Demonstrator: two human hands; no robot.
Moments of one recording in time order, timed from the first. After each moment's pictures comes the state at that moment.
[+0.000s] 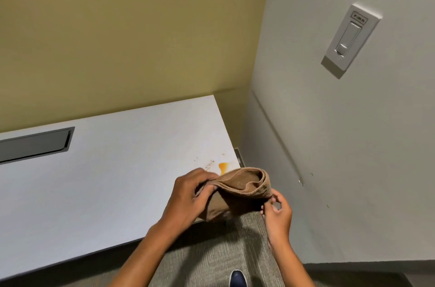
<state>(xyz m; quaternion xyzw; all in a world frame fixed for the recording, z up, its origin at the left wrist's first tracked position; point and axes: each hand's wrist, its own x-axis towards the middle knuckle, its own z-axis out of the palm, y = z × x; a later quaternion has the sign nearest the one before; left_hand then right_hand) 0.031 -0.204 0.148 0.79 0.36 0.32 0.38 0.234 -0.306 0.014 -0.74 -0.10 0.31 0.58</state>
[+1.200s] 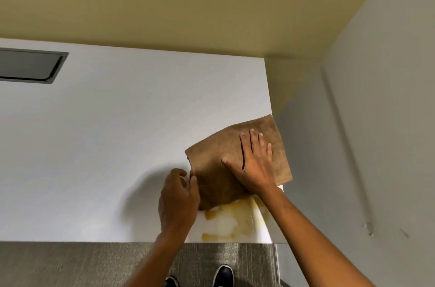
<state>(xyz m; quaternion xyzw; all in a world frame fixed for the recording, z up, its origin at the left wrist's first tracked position) 0.026 -0.122 -0.089 0.54 0.74 0.29 0.28 0.234 -0.065 -0.113 -0.72 -0.67 0.17 0.05</state>
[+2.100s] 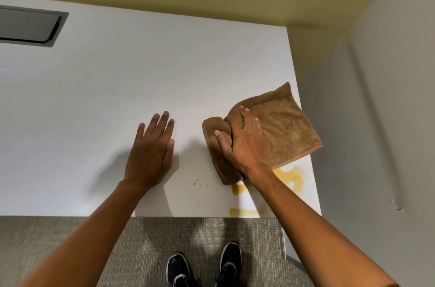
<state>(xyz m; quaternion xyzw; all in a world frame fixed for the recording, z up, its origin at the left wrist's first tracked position) -0.109 -0.061 -0.141 0.81 0.57 0.07 0.08 0.137 -0.067 -0.122 -0.71 -0.68 0.12 0.16</state>
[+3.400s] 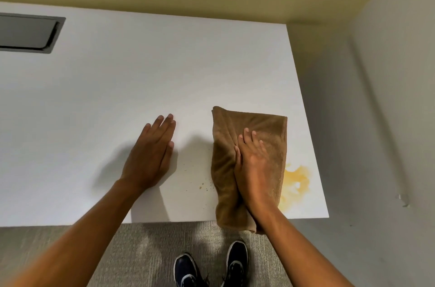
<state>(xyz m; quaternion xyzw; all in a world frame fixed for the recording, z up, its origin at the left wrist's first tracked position) -0.127 -0.050 -0.137 0.84 0.51 0.12 0.14 0.118 -0.113 -0.143 -0.76 -0.61 0.05 0.23</state>
